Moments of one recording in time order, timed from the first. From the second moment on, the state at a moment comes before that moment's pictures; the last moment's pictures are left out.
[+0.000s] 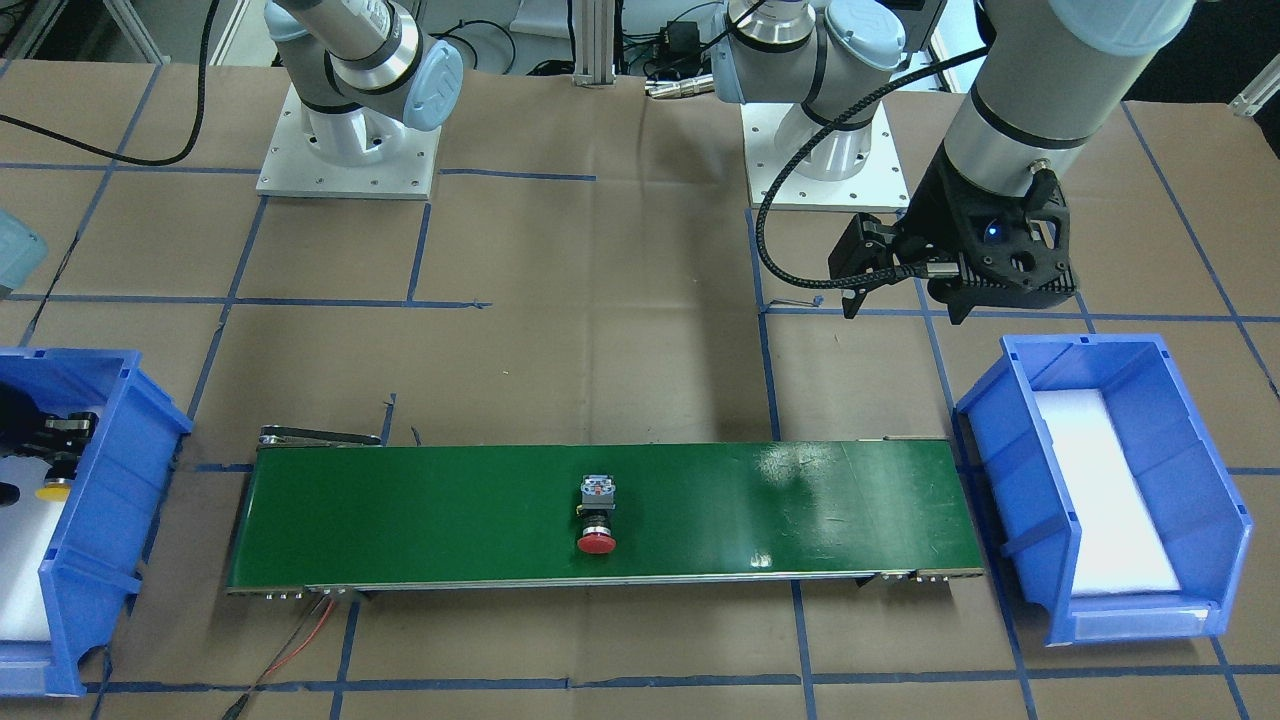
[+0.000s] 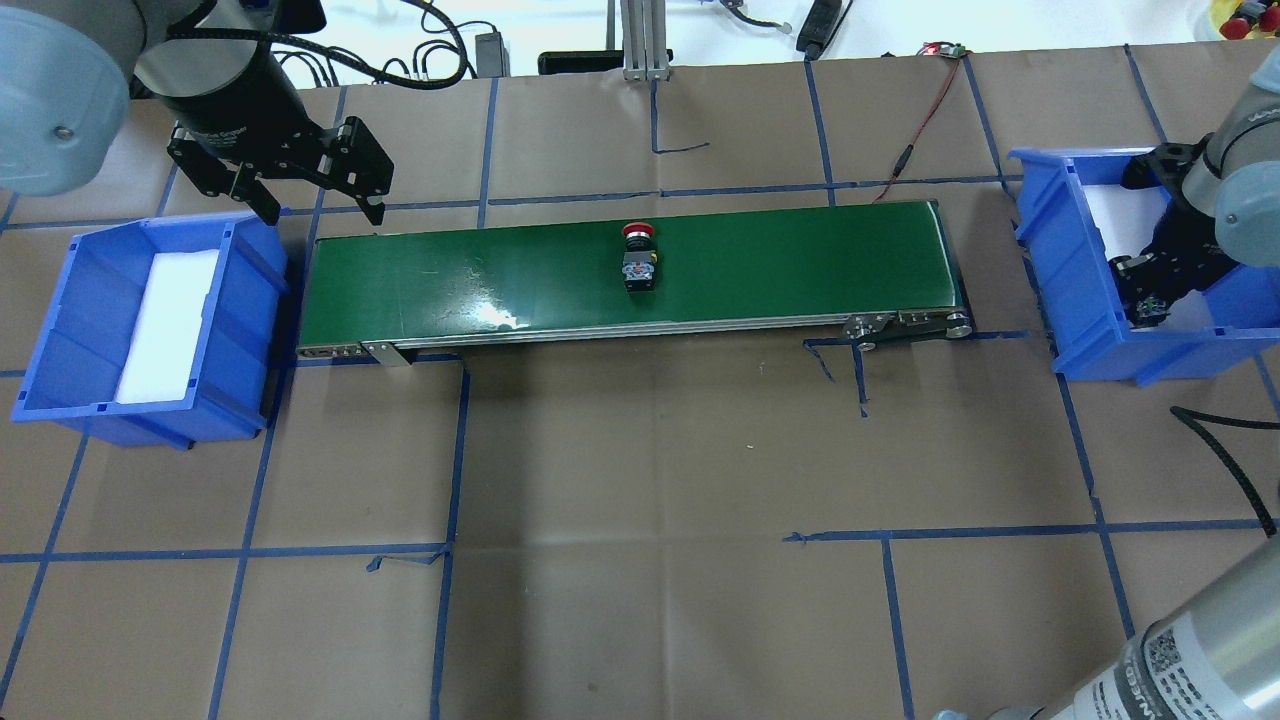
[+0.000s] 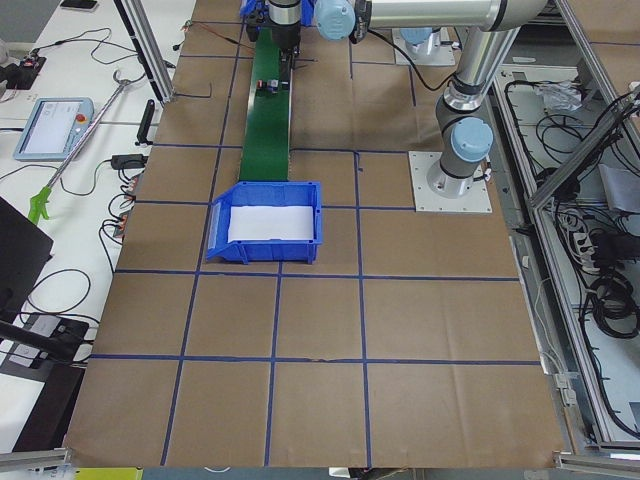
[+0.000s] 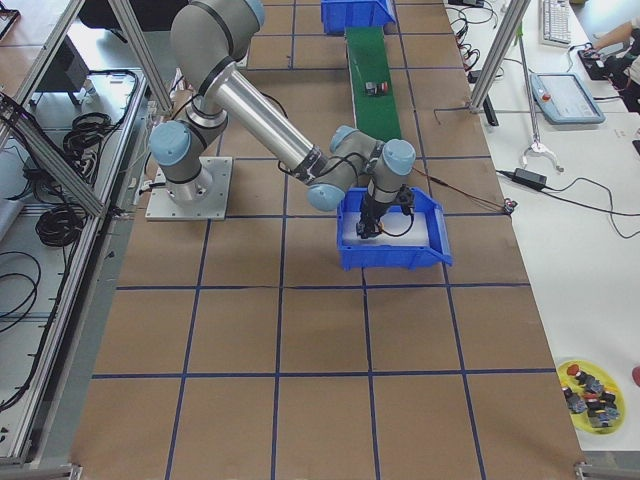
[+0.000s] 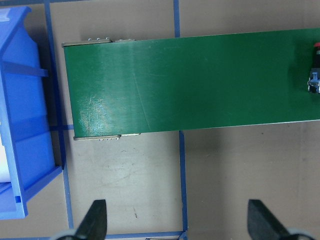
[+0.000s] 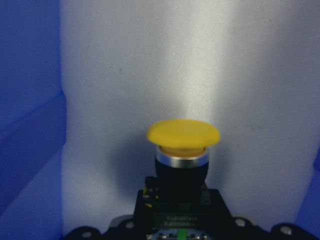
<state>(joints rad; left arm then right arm) -1.52 -1.65 -1.52 -1.52 1.58 0.10 1.07 -1.11 1.71 -2.06 -1.70 -0.60</state>
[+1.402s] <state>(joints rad) -1.52 -1.65 -1.52 -1.52 1.58 0.10 1.27 -1.27 1.47 -1.77 -1.61 -0.31</state>
